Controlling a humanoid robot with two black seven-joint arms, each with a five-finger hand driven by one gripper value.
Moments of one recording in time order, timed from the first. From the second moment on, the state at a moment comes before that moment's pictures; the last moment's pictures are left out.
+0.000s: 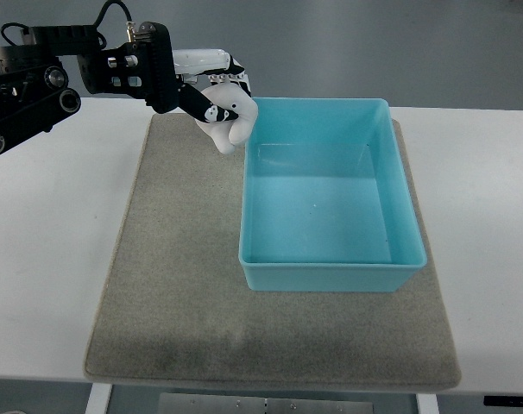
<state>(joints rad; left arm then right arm) -1.29 0.53 -0.19 -1.01 1.23 -0.25 -0.29 0.01 0.00 0.06 0.13 -0.12 0.16 0.19</state>
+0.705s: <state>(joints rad) -1.24 0.38 -0.19 -1.04 1.19 -0.20 -0.28 0.01 0.00 0.06 0.13 -0.12 0.16 0.19</state>
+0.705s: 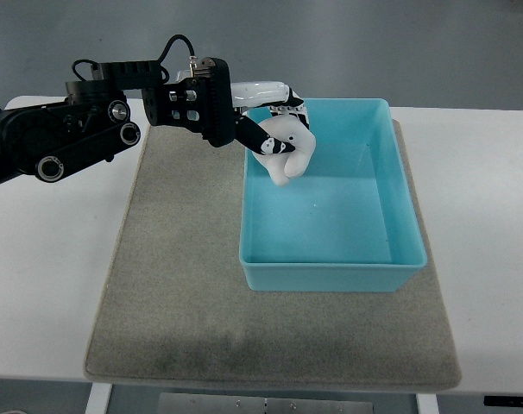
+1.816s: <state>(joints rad) -1.22 0.36 -0.20 -0.92 1.13 -0.18 -0.28 0.01 0.00 0.06 0.13 -0.12 0.16 0.19</state>
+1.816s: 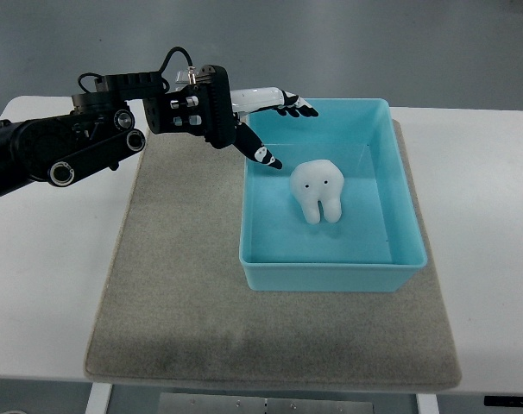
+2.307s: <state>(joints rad) -1.22 0.37 -0.20 -0.70 0.76 -0.03 -0.28 0.01 0.00 0.06 0.13 -0.12 0.16 0.19</state>
